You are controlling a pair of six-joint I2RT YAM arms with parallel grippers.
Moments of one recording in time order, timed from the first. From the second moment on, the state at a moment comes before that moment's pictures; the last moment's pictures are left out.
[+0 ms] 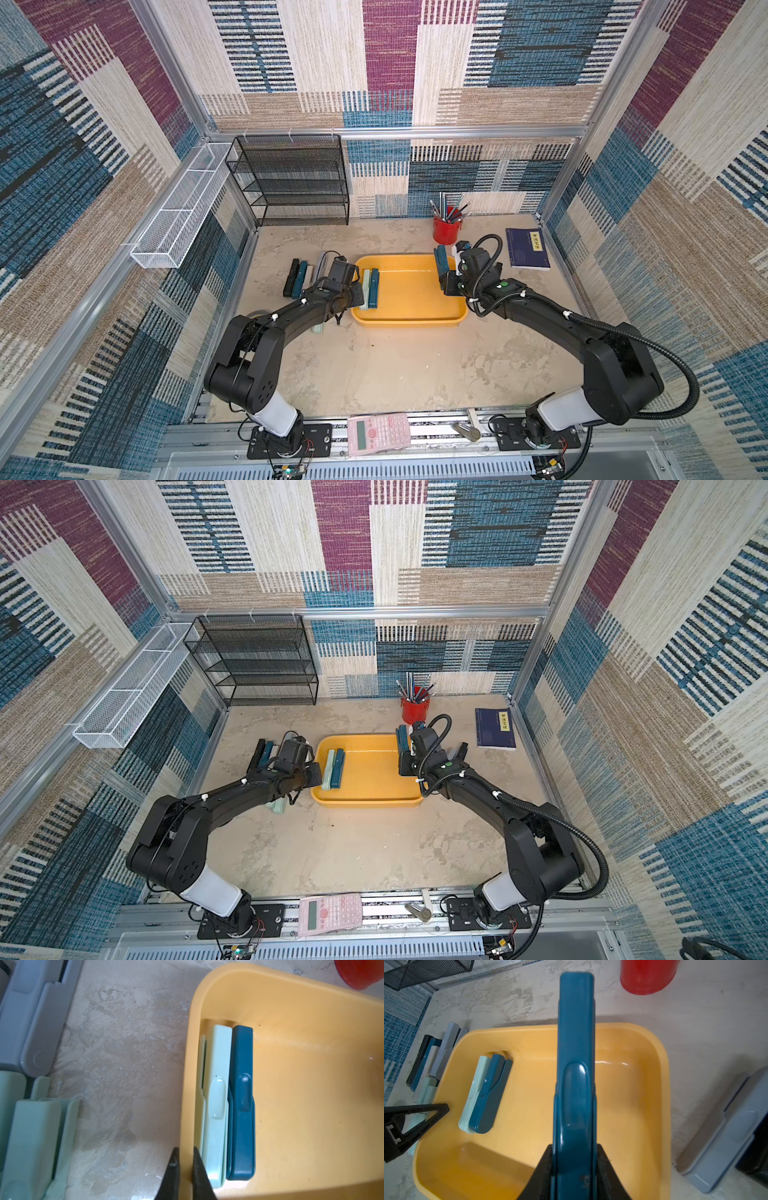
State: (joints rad) left arm -0.38 1.61 0.92 -0.21 -0.07 -0.48; right arm 0.48 1.50 0.98 -0.21 -0.01 0.46
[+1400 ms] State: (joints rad) left arm -0.39 1.59 0.89 -0.18 -0.07 -0.52; right arm 0.72 2.03 1.29 -0.11 -0.05 0.71
